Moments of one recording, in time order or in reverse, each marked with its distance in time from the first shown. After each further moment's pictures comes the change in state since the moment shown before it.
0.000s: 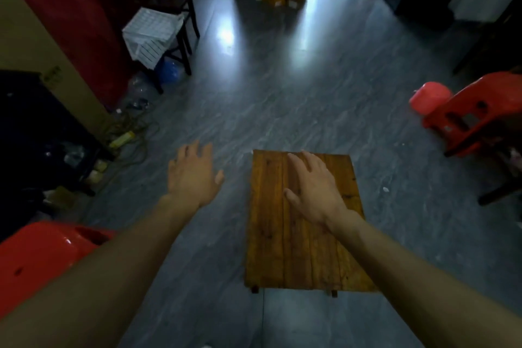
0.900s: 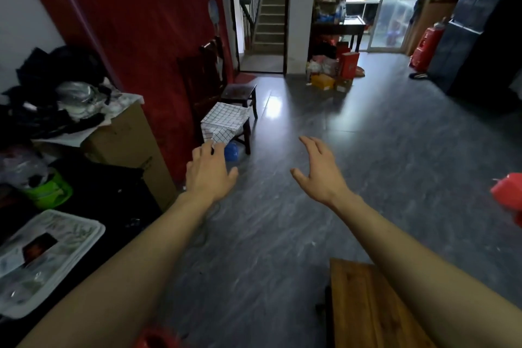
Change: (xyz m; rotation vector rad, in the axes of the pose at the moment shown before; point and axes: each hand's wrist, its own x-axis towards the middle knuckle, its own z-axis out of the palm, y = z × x) left_hand 0.224 -0.211 -0.212 -0.088 0.278 -0.080; right_hand 0.306 -0.245 -0.124 0.292 0.265 -0.215
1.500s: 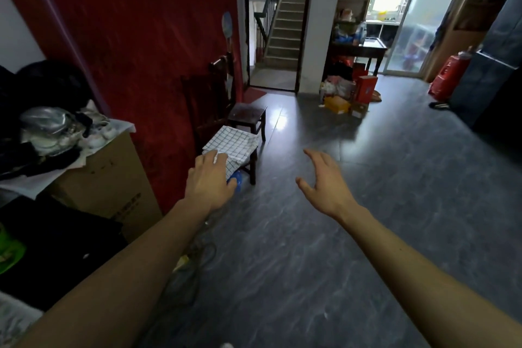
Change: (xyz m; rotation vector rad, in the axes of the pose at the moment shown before) left_hand 0.303 -0.068 0.057 -0.024 0.007 0.004; right_hand 0.310 0.033 0.070 -0.070 0.008 -0.061
